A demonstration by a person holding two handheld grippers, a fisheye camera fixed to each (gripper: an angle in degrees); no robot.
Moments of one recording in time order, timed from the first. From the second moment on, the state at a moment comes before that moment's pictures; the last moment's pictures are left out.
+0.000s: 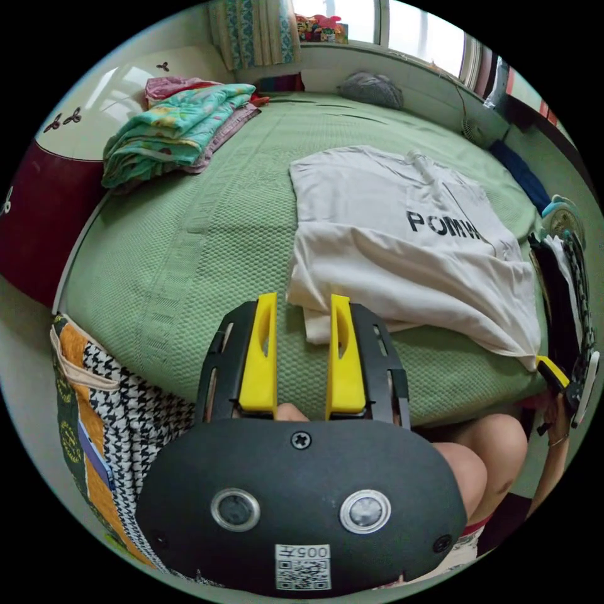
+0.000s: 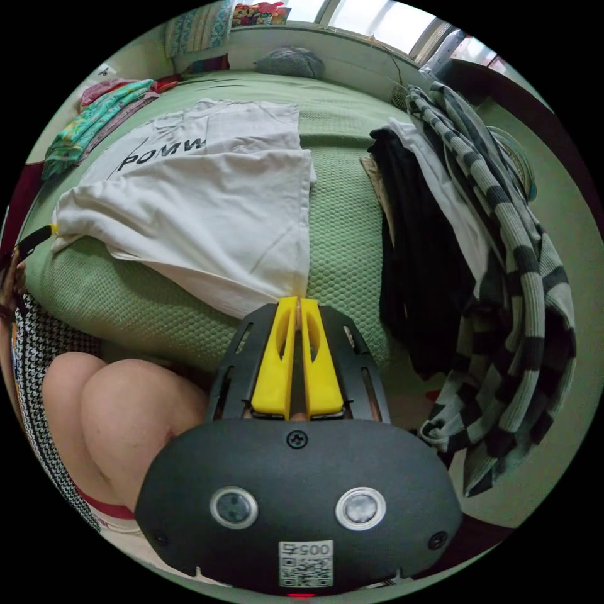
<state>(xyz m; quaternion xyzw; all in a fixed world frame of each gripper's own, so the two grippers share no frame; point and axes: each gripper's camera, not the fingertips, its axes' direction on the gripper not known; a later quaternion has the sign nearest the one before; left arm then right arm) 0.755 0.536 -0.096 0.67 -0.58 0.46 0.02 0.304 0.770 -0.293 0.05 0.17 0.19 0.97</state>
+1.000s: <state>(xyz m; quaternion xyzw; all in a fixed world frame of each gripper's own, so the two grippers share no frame) 0.471 0.586 -0.073 0.60 -0.63 0.49 -0.04 0.275 0.940 -0.429 0.16 0.14 0.21 0.95</state>
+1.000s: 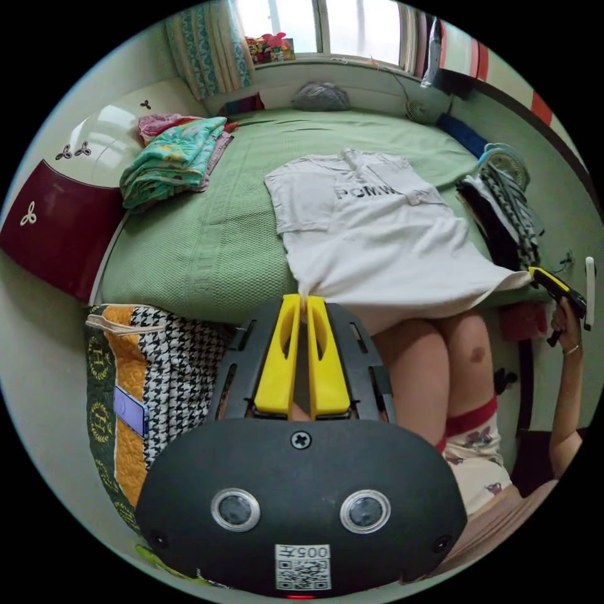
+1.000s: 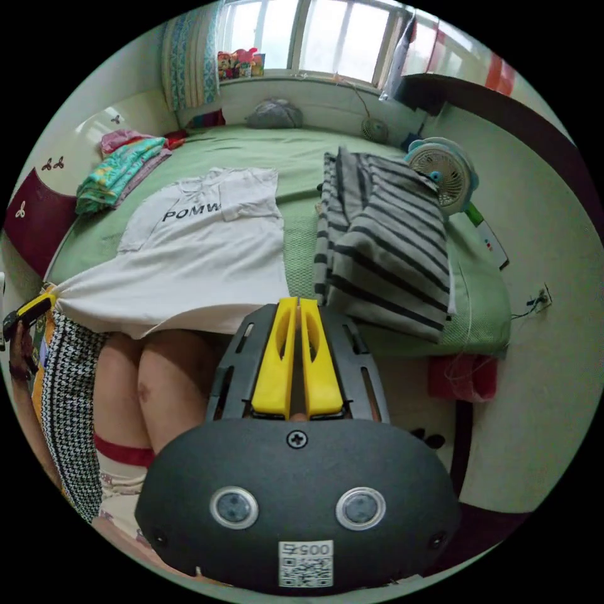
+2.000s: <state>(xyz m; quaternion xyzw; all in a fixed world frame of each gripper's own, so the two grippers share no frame) 0.510 0.554 -0.095 0.61 -0.65 0.45 0.01 0.232 0.961 -0.400 0.11 0.07 0.16 0.98</state>
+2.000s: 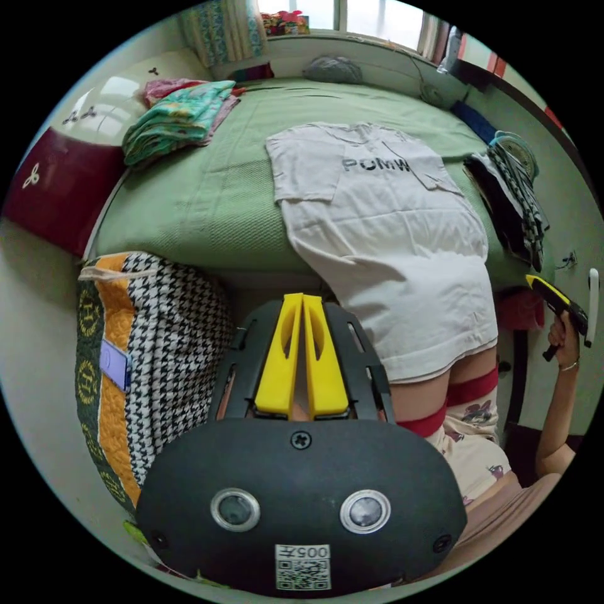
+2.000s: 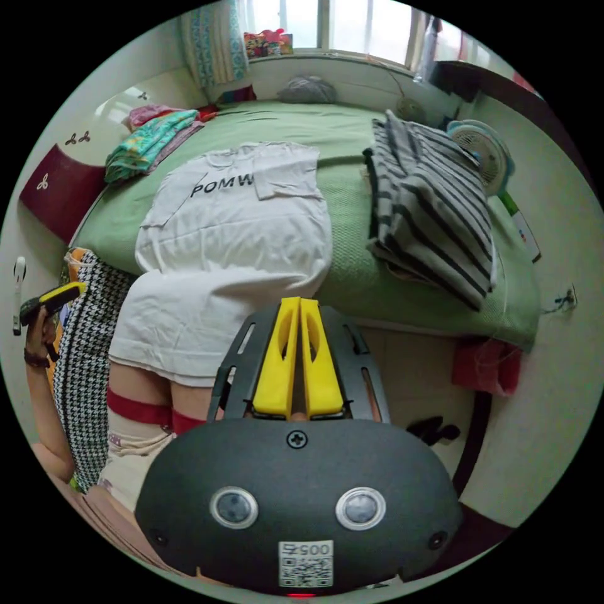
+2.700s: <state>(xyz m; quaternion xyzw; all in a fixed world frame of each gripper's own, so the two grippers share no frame) 0.793 0.487 -0.043 0.58 -0.66 0.49 0.00 0.253 0.670 -0.312 0.15 0.08 0.08 0.98</state>
